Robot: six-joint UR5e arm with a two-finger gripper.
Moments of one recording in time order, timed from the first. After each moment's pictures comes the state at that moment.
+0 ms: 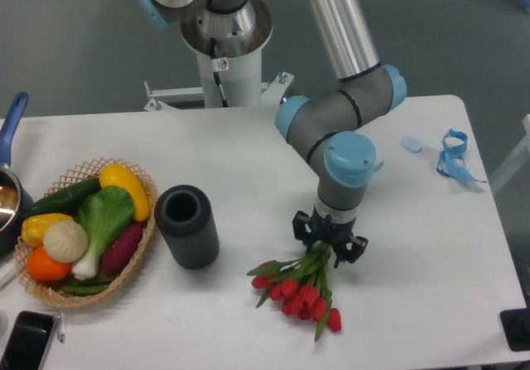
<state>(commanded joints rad) 2.57 -2.11 -1.74 -0.72 1.44 1.03</state>
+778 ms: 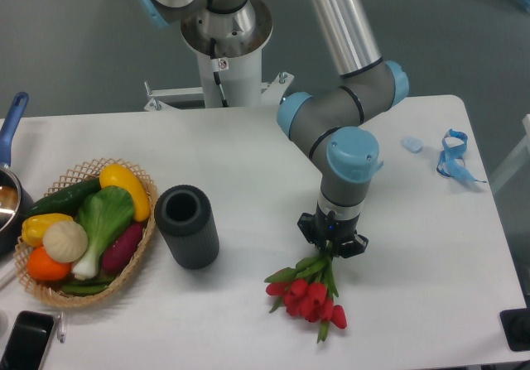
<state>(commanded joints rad) 2.60 -2.02 -1.71 -0.72 1.43 1.04</state>
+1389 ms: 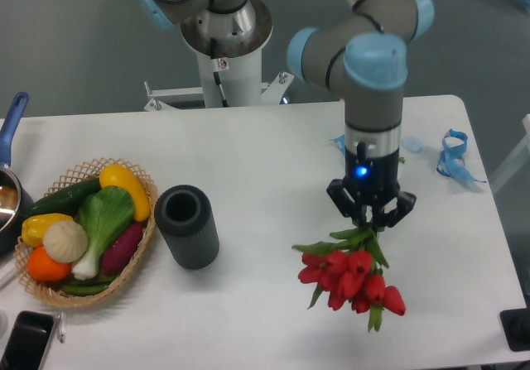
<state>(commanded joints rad) 2.65 -1.82 -1.59 -0.71 1.23 0.95</state>
